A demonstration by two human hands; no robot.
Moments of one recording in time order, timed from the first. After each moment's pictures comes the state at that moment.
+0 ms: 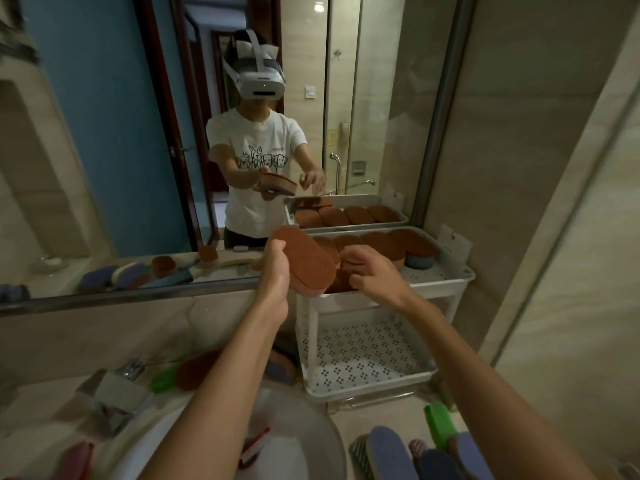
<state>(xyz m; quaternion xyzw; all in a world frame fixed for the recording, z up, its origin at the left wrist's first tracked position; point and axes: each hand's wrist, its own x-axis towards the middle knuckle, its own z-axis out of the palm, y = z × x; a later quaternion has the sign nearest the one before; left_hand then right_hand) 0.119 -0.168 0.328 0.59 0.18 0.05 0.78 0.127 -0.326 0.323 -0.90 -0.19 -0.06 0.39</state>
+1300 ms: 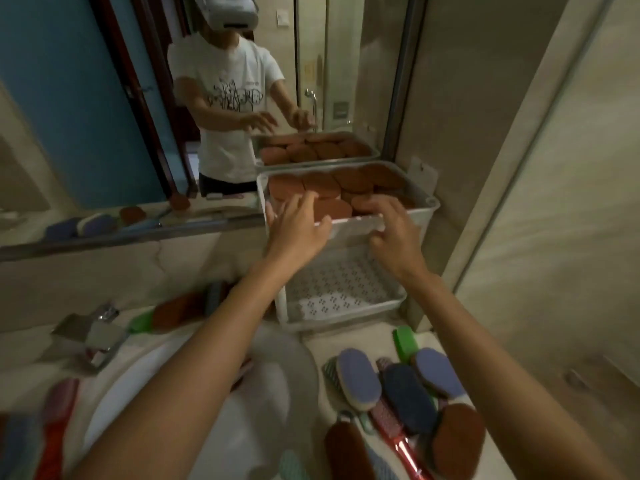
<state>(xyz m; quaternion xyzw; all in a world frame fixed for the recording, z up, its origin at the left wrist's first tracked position) 0.095 -0.230 0.295 0.95 -0.09 0.14 0.25 0.086 -0.389 0.274 -0.90 -0.12 -0.25 0.33</state>
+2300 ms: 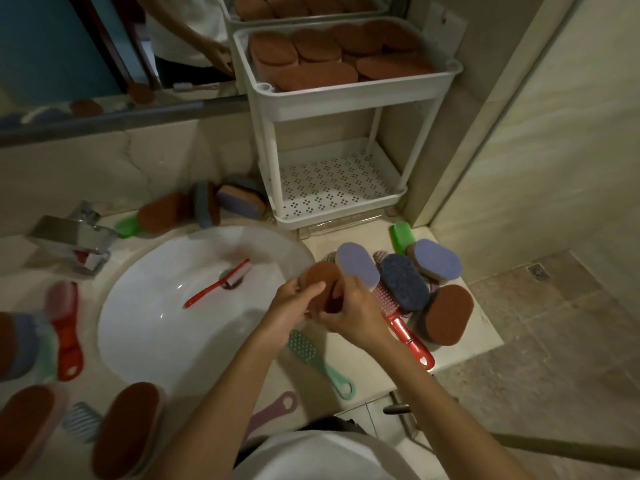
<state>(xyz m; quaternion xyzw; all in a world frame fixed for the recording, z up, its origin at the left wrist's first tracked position) -0.048 -0.206 0.107 0.67 0.20 -0.26 0.67 -0.072 -0.329 0.100 -0.93 0.02 0.08 0.36</state>
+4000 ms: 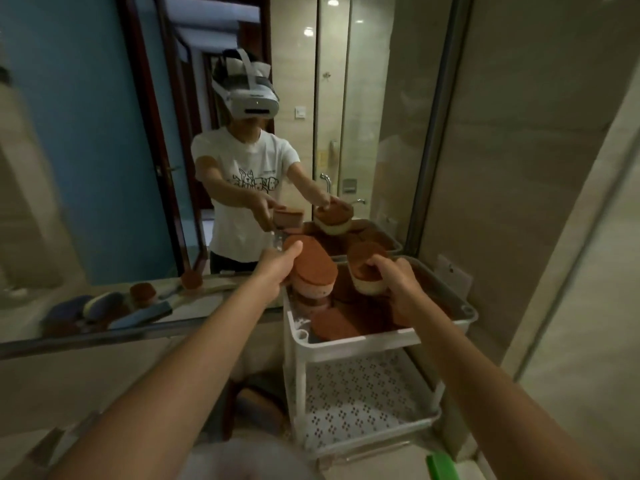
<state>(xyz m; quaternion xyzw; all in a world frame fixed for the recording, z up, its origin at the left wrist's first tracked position) 0.220 -0.170 0.352 0.70 0.11 0.01 0.70 0.199 -0.348 0.341 -0.72 0.16 -0.05 0.67</state>
